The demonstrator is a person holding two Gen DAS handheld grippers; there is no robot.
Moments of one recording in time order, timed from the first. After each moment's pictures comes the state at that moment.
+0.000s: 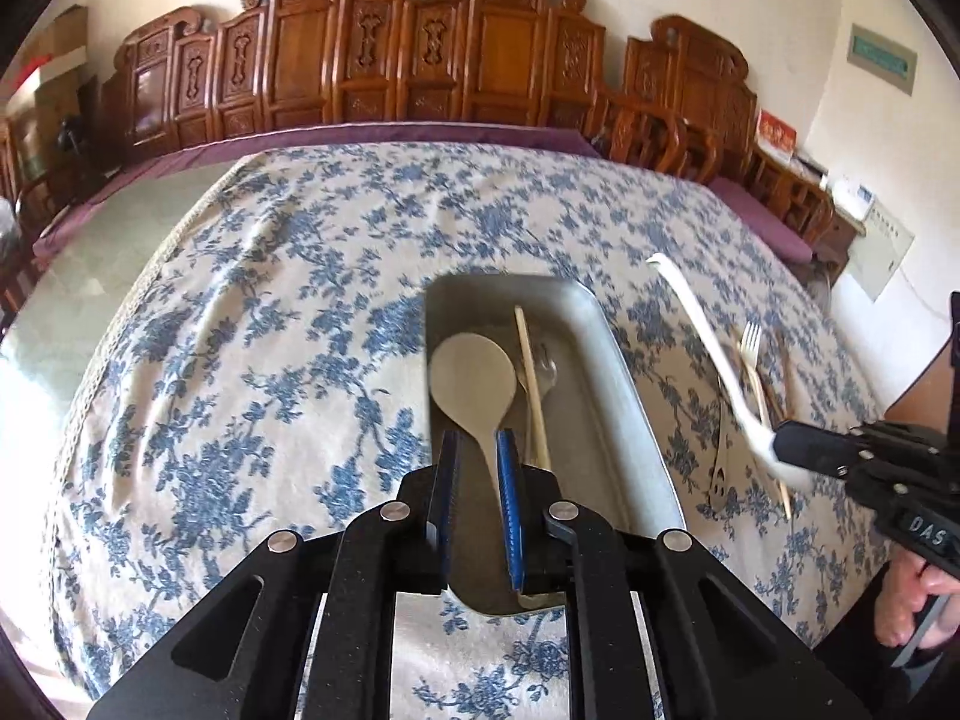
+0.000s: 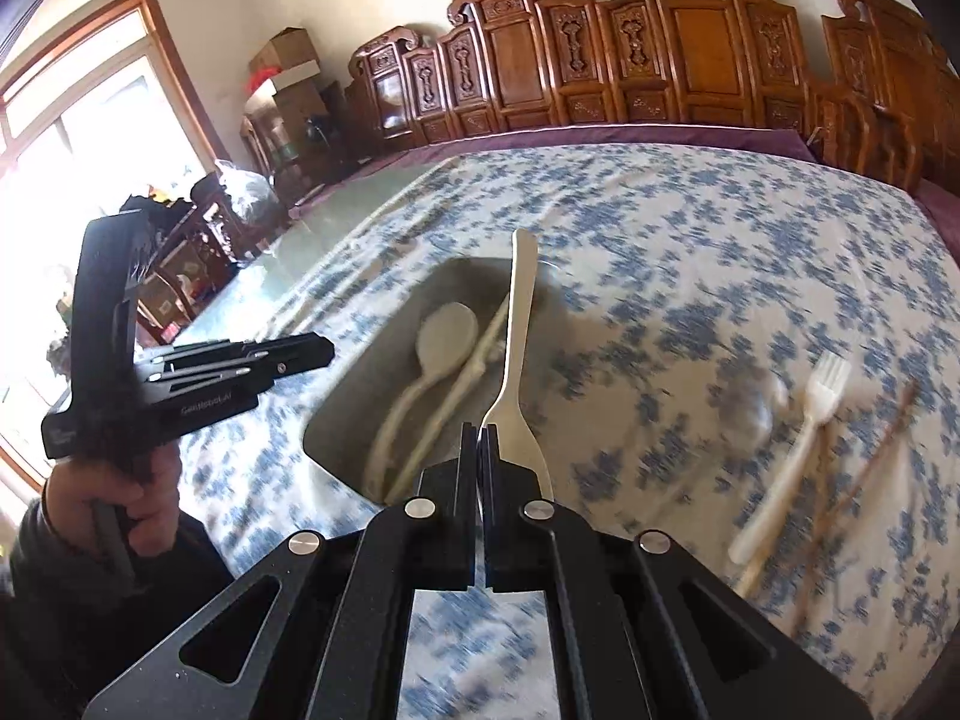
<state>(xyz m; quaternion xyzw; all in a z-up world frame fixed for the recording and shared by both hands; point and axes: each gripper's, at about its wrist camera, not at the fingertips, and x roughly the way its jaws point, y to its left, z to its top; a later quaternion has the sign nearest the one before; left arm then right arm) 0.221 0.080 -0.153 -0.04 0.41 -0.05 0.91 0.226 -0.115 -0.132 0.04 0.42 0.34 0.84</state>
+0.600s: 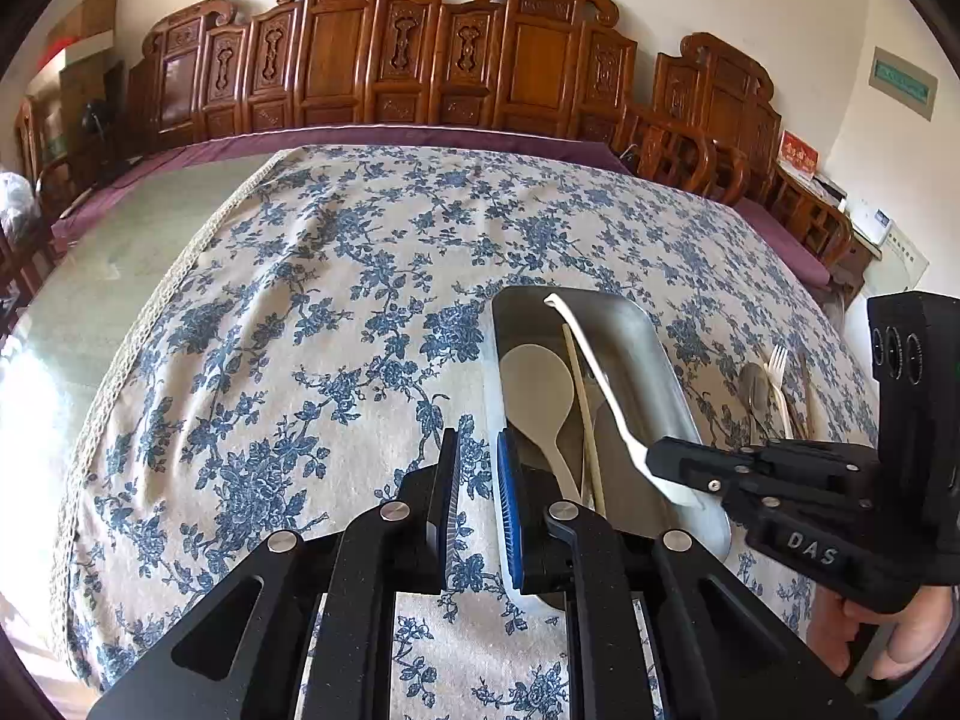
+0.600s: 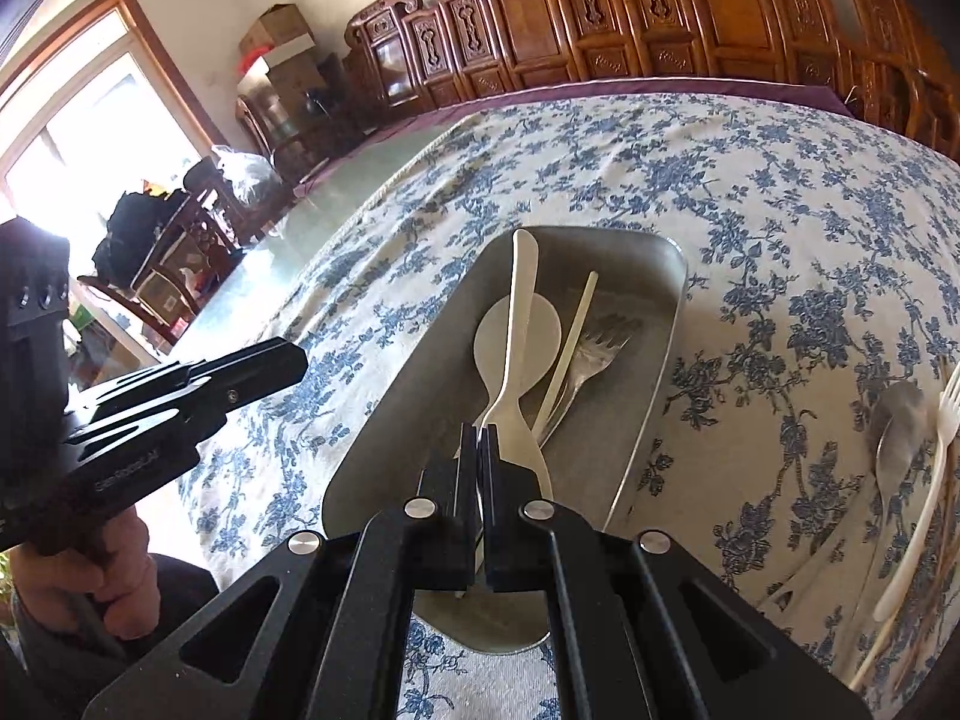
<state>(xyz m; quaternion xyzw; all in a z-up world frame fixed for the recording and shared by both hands) 0.220 0.111 -0.153 -0.06 0.41 -0.03 0.91 0.257 -0.036 -0.168 0.05 0.46 0.34 0.82</state>
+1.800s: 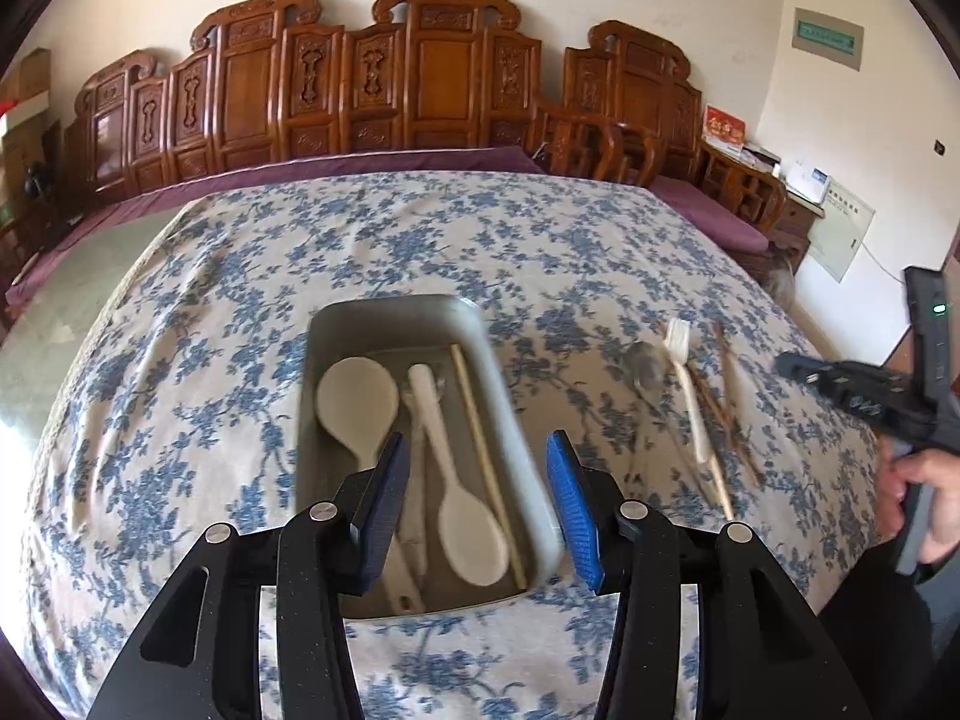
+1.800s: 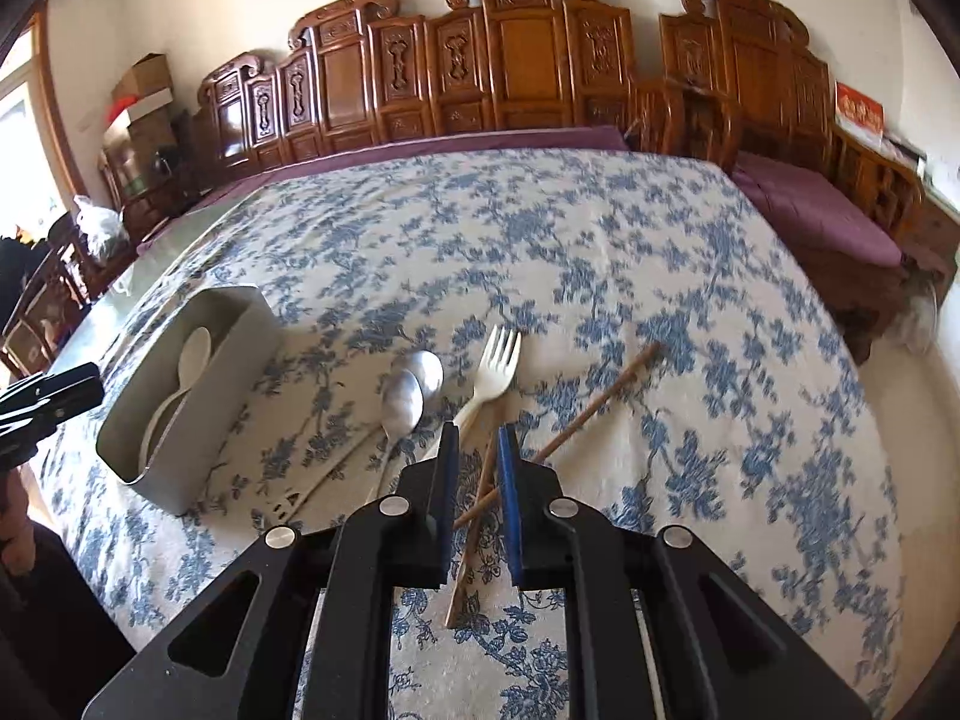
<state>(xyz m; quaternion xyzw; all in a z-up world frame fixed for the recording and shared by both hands) 0.206 0.012 -0.148 -0.01 0.38 -0.10 0.92 0.255 -0.273 -0.162 0.02 0.42 0.15 0.90</state>
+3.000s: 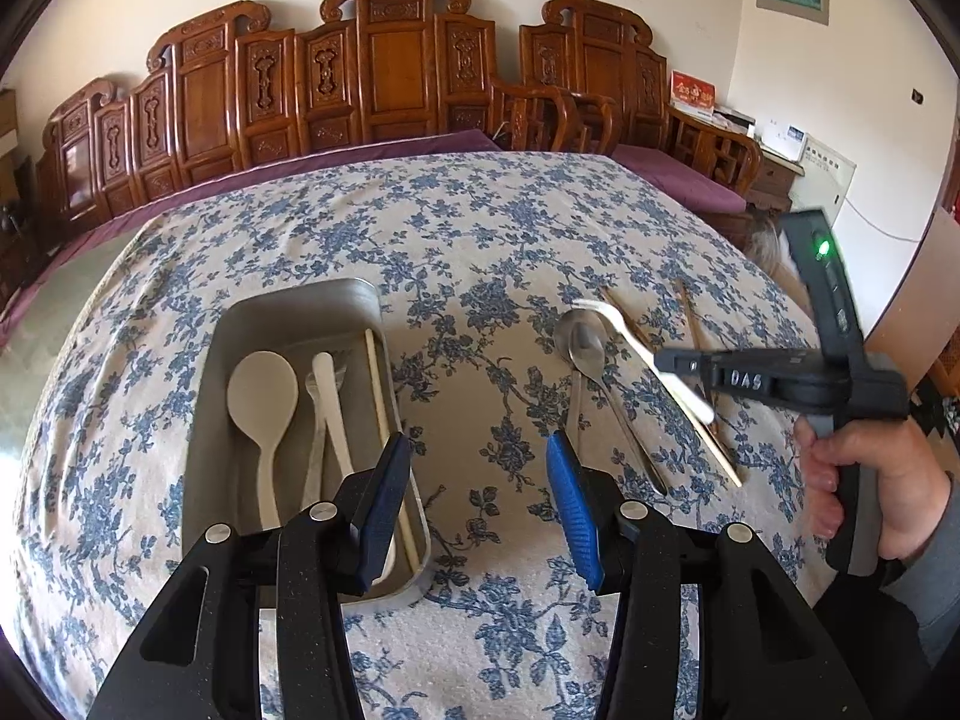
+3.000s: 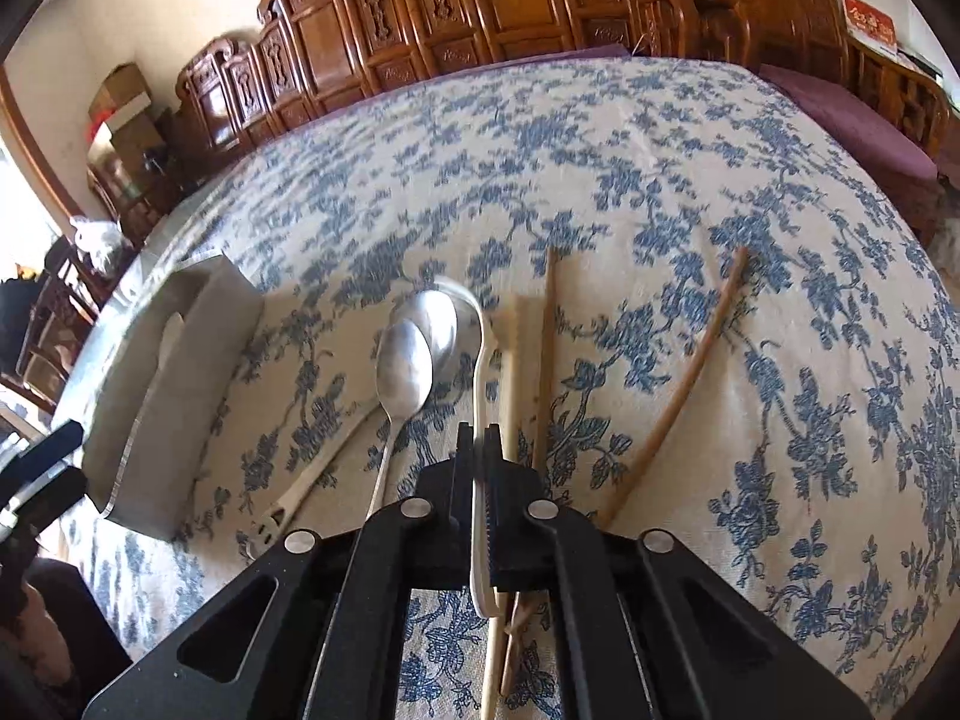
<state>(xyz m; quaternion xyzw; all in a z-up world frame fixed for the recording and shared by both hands) 0.204 -0.051 -0.165 0.03 0.39 -0.12 0.91 0.289 -0.257 -0.205 0.08 0.47 0.16 0.86</state>
